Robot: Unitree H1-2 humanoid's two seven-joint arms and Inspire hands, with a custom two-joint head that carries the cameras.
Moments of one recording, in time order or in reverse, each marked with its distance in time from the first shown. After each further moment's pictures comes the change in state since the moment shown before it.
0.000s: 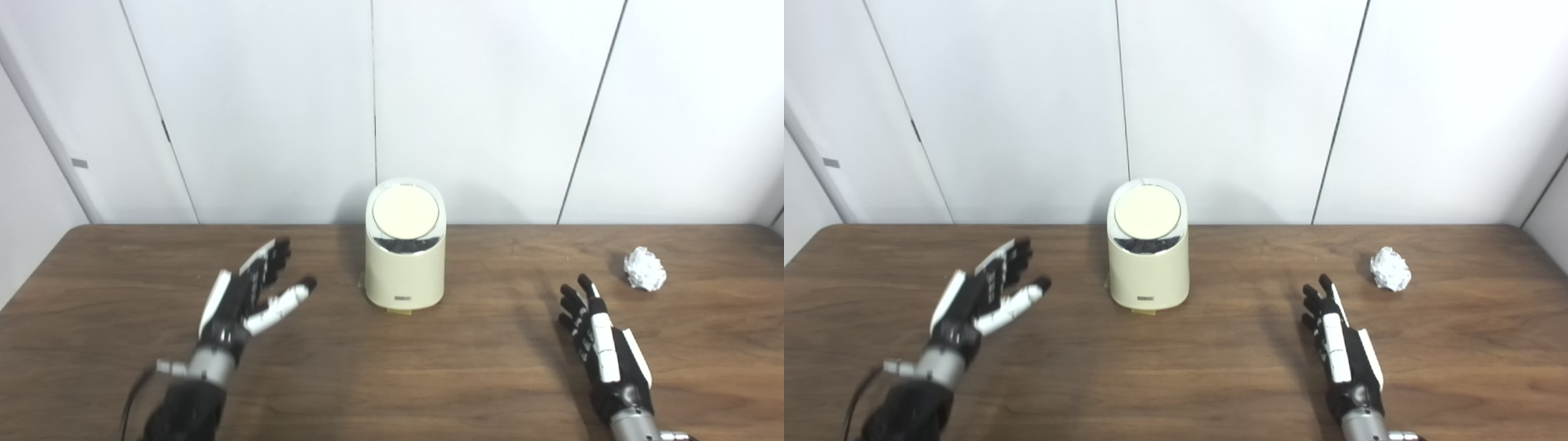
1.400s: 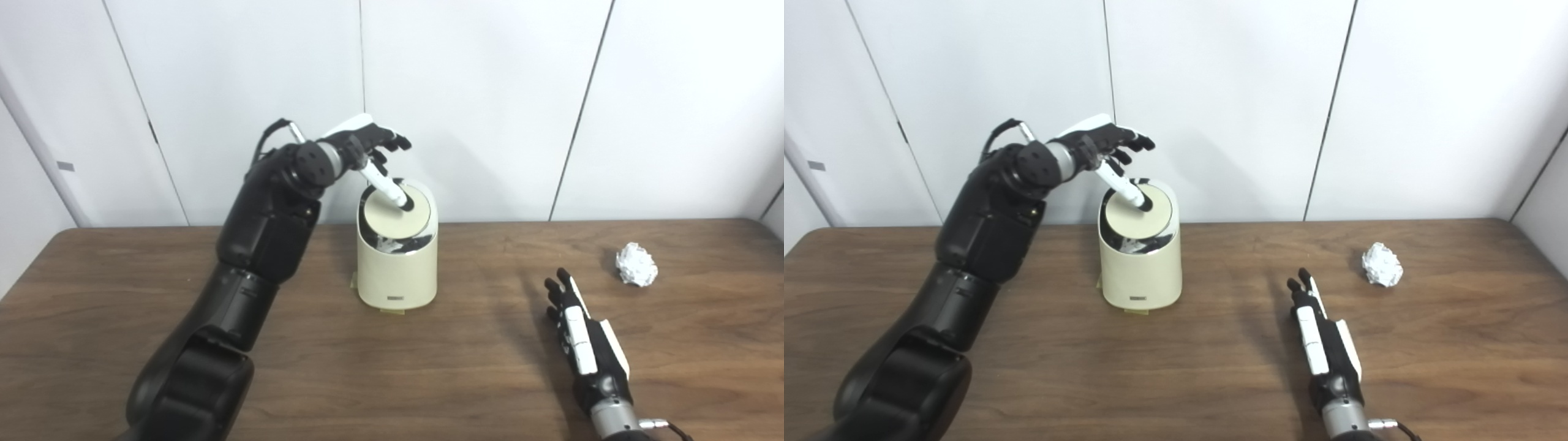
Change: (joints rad) left arm -0.781 -0.090 -0.239 0.590 0.594 0.134 -0.570; right arm -0.023 0.018 0.052 -0.005 -0.067 0.025 -0.021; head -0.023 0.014
